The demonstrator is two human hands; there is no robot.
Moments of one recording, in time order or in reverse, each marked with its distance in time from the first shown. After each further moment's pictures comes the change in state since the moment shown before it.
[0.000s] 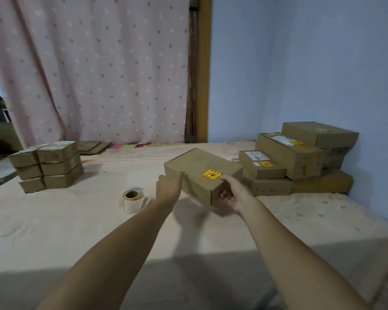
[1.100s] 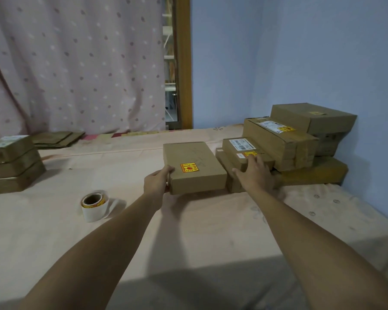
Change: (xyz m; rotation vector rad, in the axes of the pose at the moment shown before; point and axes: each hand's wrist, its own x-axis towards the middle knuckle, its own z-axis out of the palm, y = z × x) left_hand 0.054 -0.005 0.082 -0.481 -0.162 -0.134; right_hand 0.092 -0.054 -0.095 -1.402 0.516 -0.643
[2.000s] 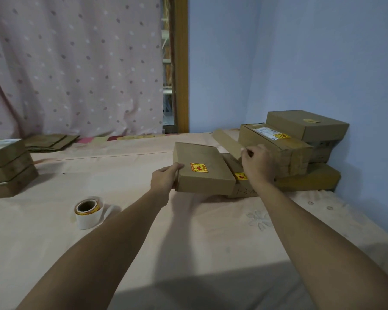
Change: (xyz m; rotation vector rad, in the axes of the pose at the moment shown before) left_hand 0.008 0.016 0.034 0.039 -0.079 0.036; right_hand 0.021 -0.014 -0.044 0.340 0.323 -0.046
